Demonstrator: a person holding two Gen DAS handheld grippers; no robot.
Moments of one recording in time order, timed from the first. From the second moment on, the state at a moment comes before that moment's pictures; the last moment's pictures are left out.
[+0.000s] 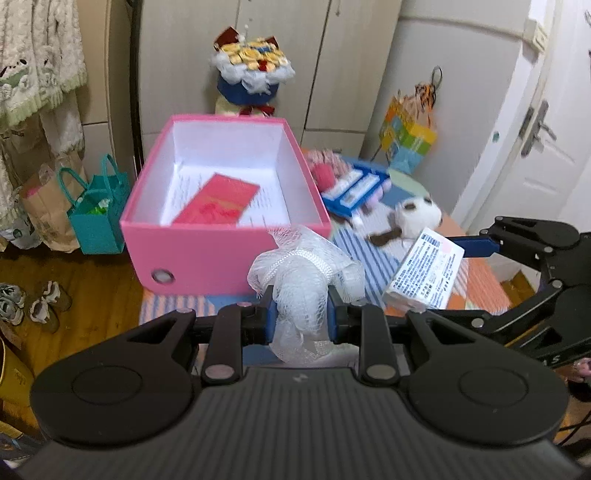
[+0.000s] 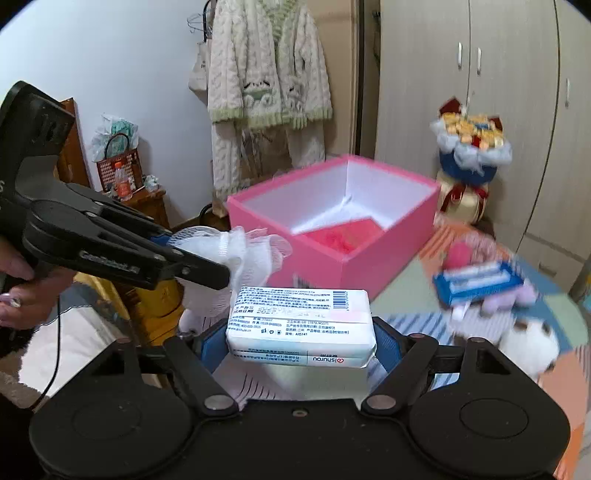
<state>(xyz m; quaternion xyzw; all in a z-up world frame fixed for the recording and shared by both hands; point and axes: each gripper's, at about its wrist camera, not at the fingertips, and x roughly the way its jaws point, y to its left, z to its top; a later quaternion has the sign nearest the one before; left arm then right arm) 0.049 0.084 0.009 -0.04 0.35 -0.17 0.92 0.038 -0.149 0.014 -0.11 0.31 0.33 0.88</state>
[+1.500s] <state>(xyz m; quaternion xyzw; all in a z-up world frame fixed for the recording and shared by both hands) 0.301 0.085 -0.040 0.07 0.46 -0.10 0.88 0.283 -0.025 -0.036 -0.35 0.38 0.45 0.73</state>
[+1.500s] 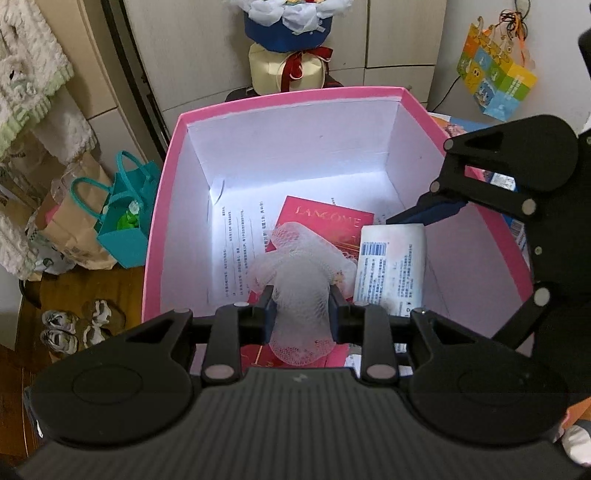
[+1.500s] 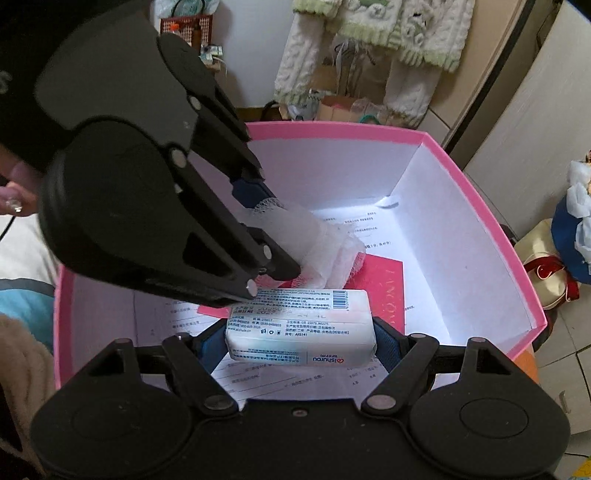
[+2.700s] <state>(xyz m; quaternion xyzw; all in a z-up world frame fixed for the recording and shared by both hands) 0.125 0.123 0.040 0.10 0.34 -0.16 0.92 0.127 -0.100 0.045 -0.16 0.31 0.37 0.86</state>
